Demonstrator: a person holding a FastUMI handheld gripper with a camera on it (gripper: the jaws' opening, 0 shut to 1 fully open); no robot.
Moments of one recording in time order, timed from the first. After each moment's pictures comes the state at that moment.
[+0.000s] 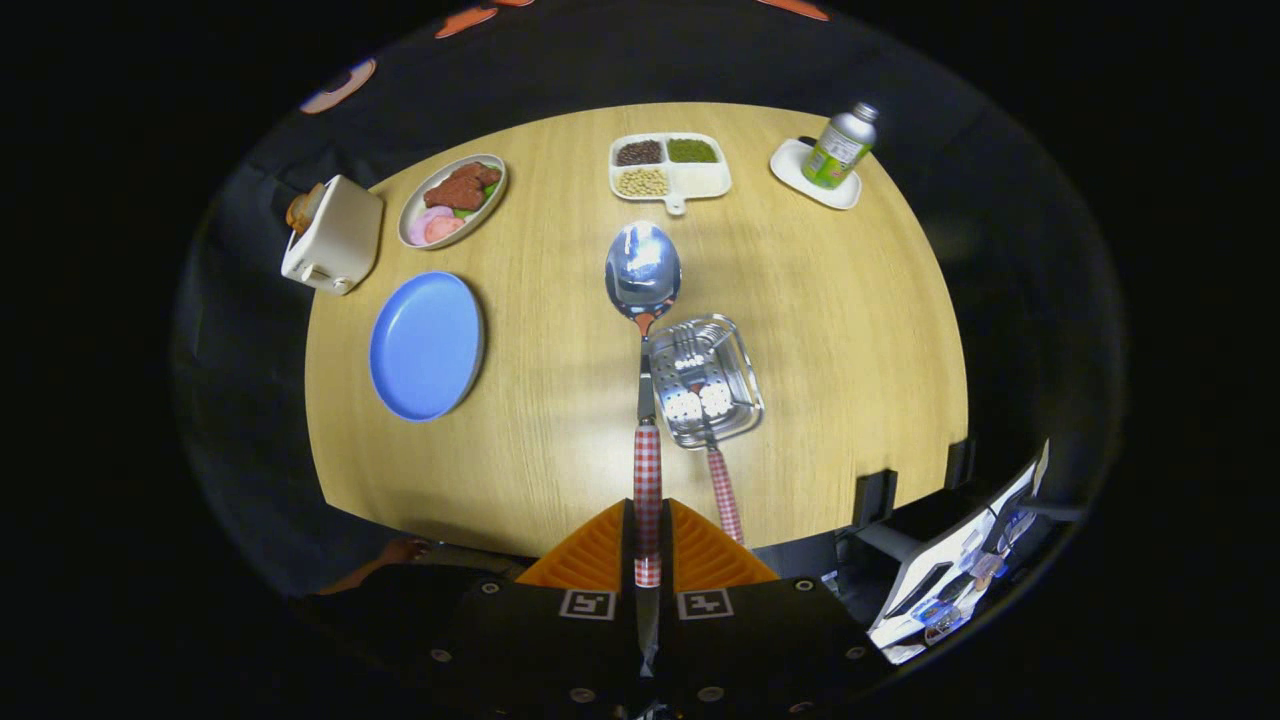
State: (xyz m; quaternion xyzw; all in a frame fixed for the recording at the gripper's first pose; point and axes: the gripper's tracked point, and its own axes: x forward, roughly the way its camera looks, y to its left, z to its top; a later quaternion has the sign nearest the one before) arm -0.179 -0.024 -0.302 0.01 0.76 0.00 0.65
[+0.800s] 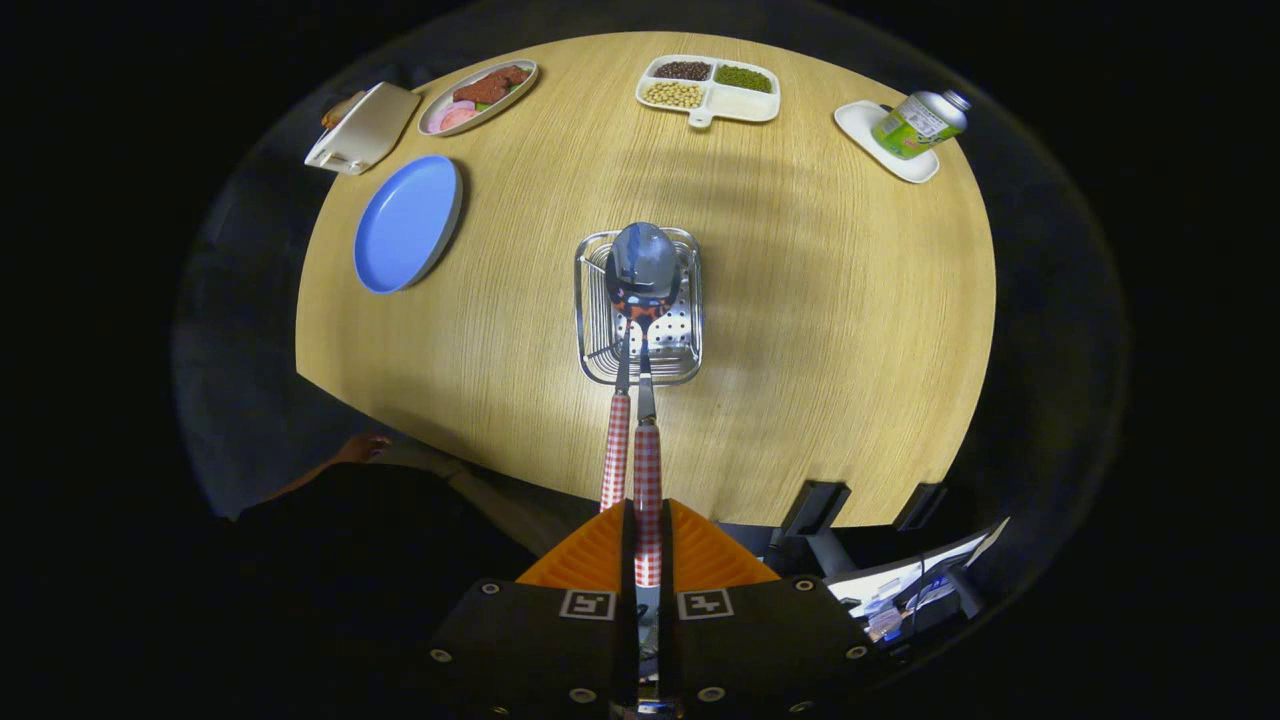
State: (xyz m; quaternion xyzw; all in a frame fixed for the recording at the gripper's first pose) arm -0.202 -0.088 -0.327 -0.07 0.83 0.15 0.54
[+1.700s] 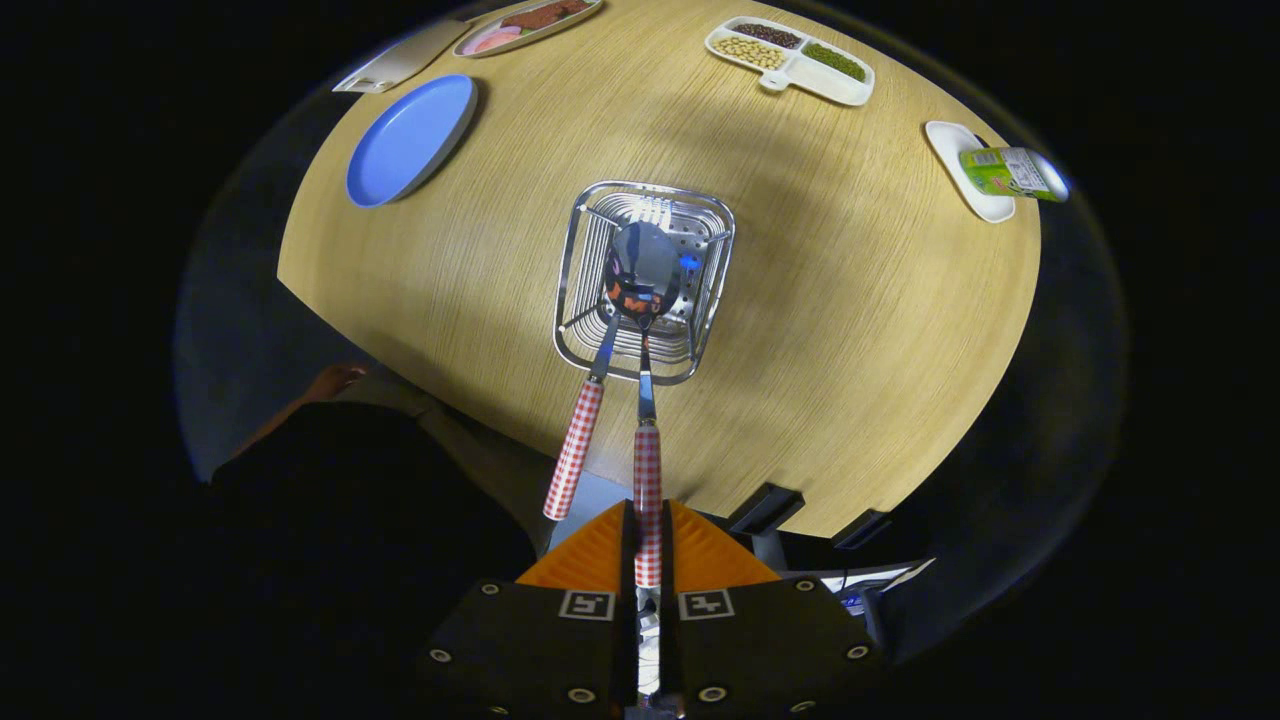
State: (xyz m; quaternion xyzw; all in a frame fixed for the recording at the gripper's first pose) arm -0.197 -0.100 -0.343 -0.17 0.86 0.21 0.44
